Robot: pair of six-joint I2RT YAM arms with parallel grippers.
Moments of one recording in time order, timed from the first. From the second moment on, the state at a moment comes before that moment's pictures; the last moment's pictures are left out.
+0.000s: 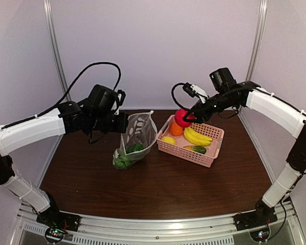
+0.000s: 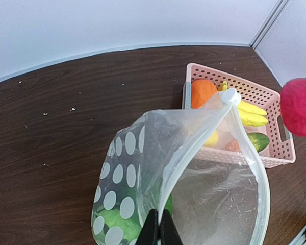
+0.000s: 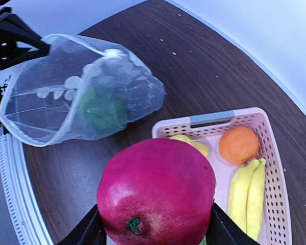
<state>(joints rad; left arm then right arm) -0.85 1.46 1.30 -0.52 -0.27 -0.47 0.48 1.64 1.59 -0.75 -0.43 -0.26</state>
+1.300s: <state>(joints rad) -0.85 1.44 1.31 -0.47 -0.22 -0.49 0.80 1.97 1.99 -0.78 -0.39 -0.25</state>
